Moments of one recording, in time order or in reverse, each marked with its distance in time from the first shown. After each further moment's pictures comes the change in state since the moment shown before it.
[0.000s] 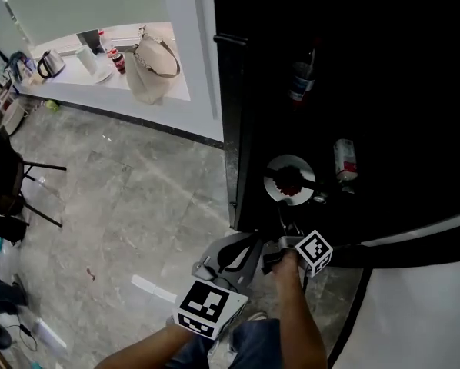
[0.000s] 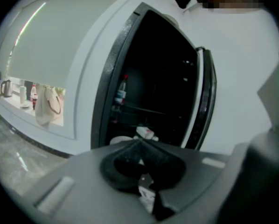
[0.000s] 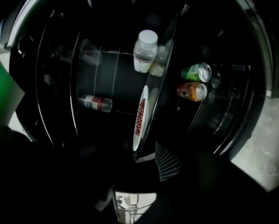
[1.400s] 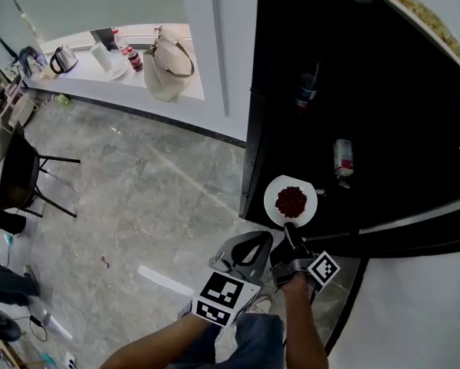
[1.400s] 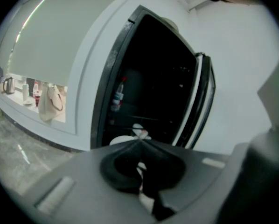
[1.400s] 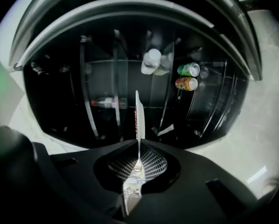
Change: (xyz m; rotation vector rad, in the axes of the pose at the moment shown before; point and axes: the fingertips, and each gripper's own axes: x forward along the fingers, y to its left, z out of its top) left arm -0.035 -0.027 0.023 -0.061 0.068 -0.002; right arm -0.092 0.056 -0.029 0.129 0.084 0.067
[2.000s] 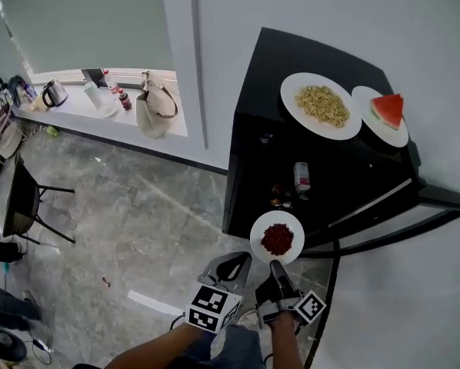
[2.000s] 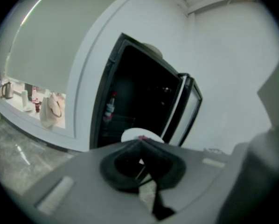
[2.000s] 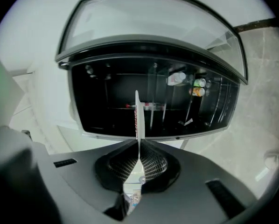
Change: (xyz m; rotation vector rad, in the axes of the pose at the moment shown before) left arm -0.095 -0.059 0.070 -0.005 0.031 -0.048; right arm -0.130 0.168 -0.055 0.014 -0.097 0.047
